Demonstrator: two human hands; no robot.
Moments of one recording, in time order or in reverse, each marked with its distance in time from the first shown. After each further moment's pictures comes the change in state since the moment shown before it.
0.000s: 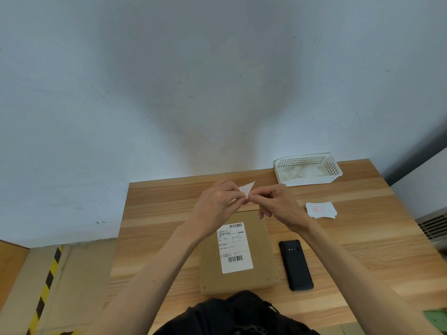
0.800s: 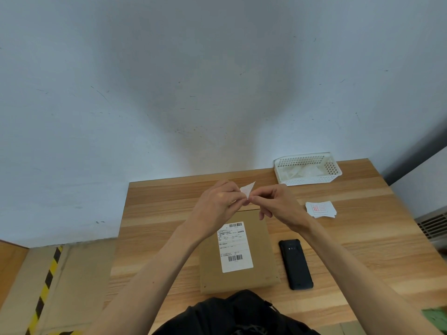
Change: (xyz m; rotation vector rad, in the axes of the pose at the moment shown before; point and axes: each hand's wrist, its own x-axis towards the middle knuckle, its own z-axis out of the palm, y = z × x) left_hand -0.003 0.002 -0.003 0.053 -0.027 0.054; right_hand -0.004 -0.003 0.000 -0.015 -0.016 -0.009
